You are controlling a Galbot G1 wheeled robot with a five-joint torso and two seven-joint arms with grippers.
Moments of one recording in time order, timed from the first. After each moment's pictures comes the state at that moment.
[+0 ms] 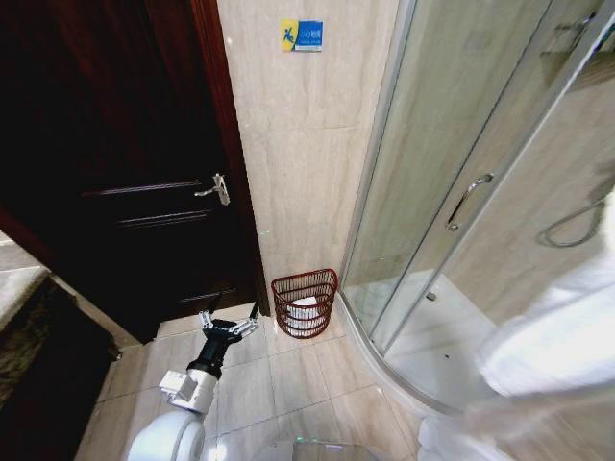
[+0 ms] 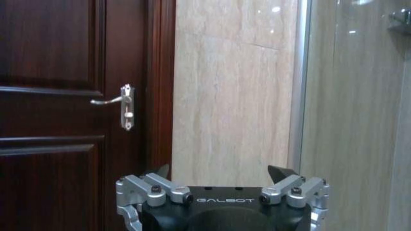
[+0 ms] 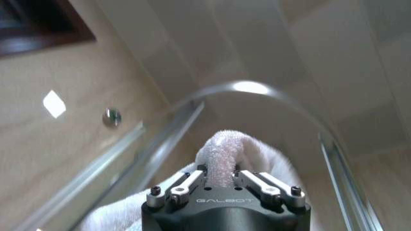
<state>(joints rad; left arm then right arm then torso) 1.81 -1.51 -0.64 -2.34 -0.15 -0.02 0.20 -1.54 1.33 1.45 2.37 0.25 0.58 0.05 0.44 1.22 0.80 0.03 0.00</state>
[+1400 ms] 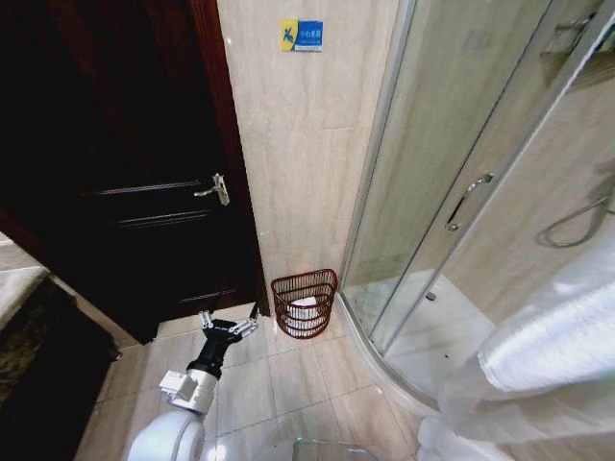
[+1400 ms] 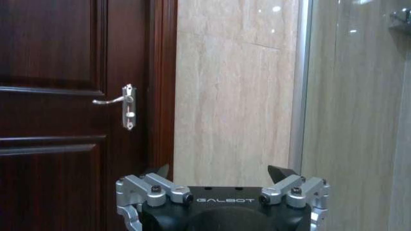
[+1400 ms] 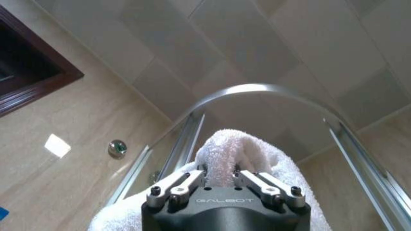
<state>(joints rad) 1.81 -1.51 -0.64 -2.34 -0.15 -0.02 0.20 -1.58 1.38 1.40 2.50 0.44 0.54 0.01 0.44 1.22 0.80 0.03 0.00</state>
